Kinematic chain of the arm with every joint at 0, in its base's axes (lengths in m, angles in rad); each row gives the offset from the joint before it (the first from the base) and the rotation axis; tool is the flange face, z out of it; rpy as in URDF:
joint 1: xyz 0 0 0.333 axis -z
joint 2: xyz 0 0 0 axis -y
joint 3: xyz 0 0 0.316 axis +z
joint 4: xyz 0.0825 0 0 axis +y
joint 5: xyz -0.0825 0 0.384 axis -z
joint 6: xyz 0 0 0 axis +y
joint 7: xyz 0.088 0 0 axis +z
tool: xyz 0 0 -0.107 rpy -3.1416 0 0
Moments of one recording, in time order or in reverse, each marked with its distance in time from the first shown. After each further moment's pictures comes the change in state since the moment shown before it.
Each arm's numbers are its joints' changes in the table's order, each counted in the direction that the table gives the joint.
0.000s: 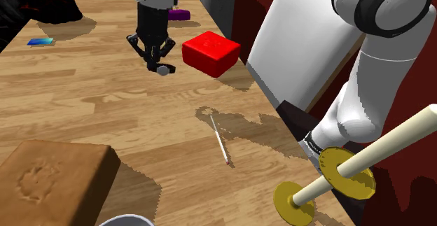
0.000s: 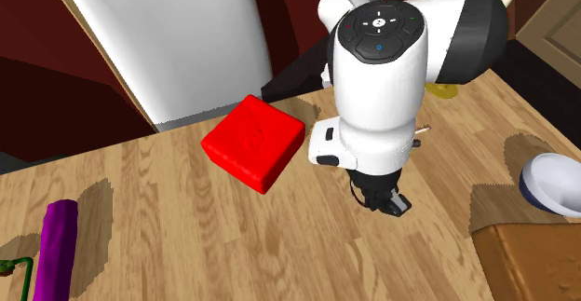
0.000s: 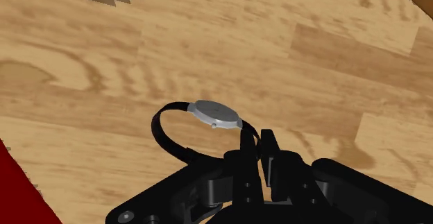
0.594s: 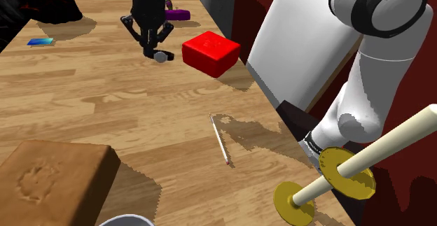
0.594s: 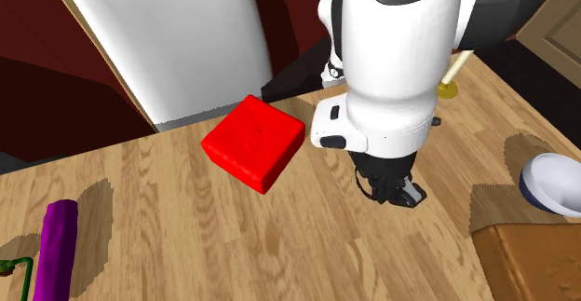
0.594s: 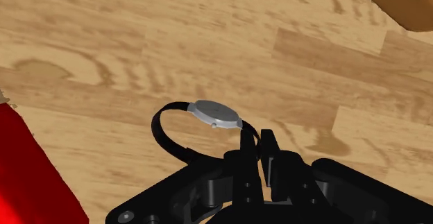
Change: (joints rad) arm -0.007 -0.019 0.002 -0.147 0.012 0.126 -0.030
